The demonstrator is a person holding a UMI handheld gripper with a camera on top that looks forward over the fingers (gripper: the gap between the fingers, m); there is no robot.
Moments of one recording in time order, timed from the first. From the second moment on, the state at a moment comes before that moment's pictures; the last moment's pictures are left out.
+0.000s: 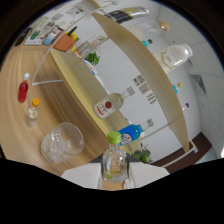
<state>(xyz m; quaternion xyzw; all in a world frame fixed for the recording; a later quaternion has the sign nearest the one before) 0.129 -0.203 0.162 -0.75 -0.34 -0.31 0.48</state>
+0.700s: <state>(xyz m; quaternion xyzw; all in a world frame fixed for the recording) 0.112 -0.198 0.189 -0.42 -0.65 -0.58 0.25</state>
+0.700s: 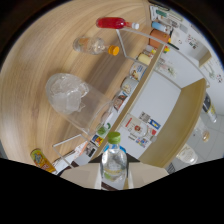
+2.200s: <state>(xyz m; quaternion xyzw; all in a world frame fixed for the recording) 0.149 -0.199 0.029 -0.86 -0.01 0.04 0.50</state>
